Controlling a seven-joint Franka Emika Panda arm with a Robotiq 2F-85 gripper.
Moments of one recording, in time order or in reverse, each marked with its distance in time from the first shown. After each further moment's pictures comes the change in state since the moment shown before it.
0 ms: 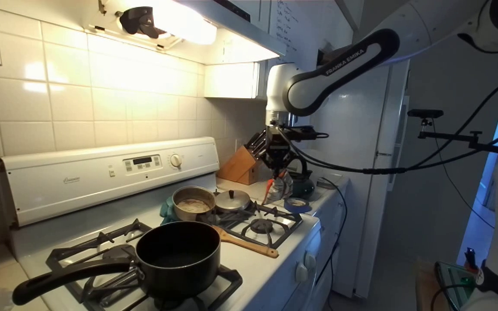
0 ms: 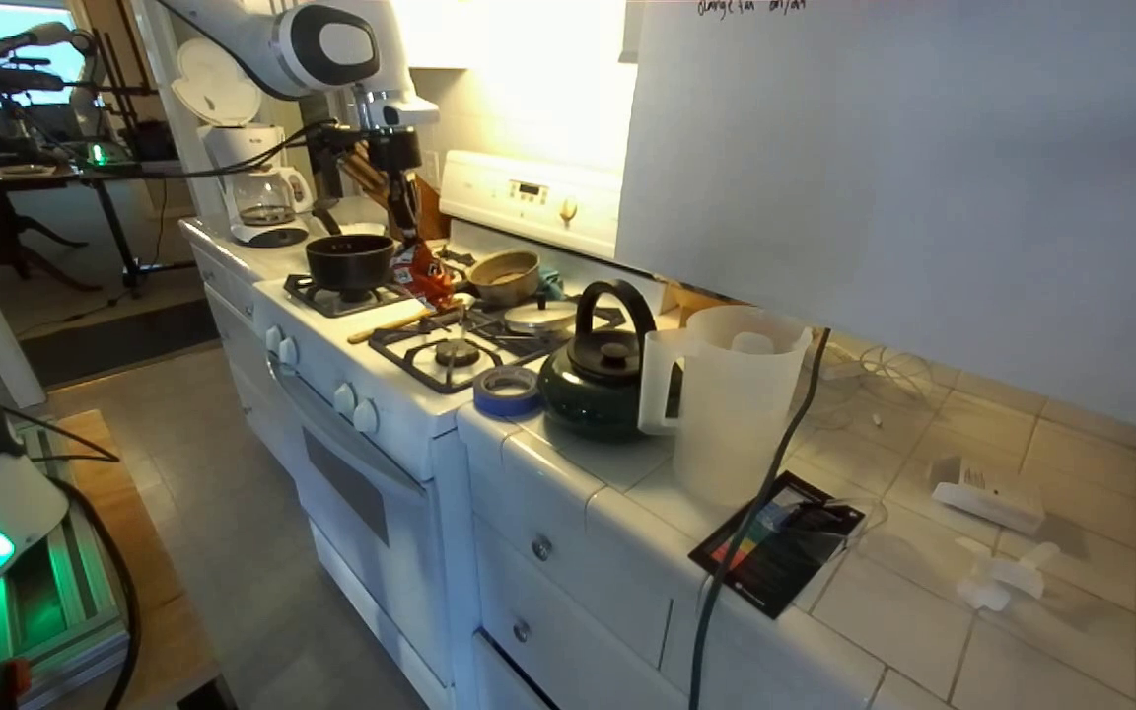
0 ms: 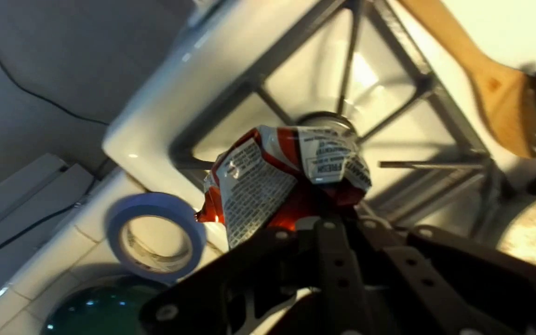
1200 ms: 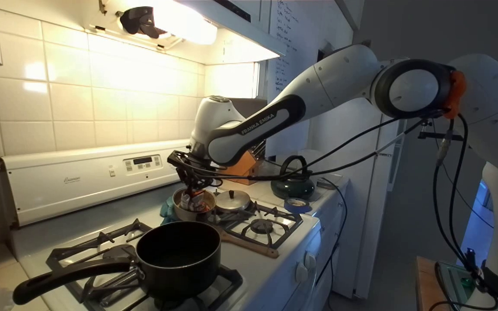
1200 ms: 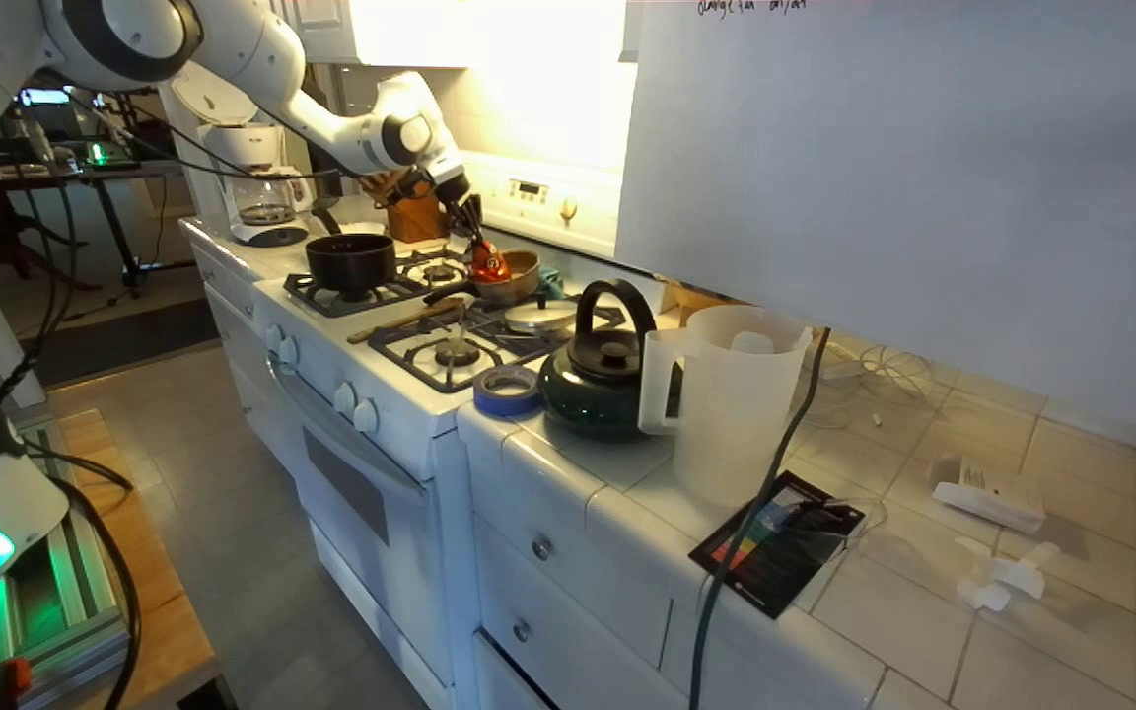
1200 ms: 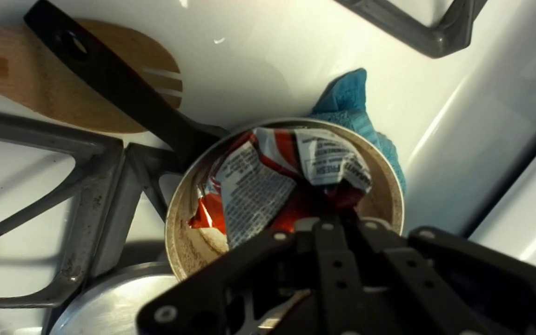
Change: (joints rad) arm 0.221 0.696 -0.074 0.726 0.023 0.331 0.657
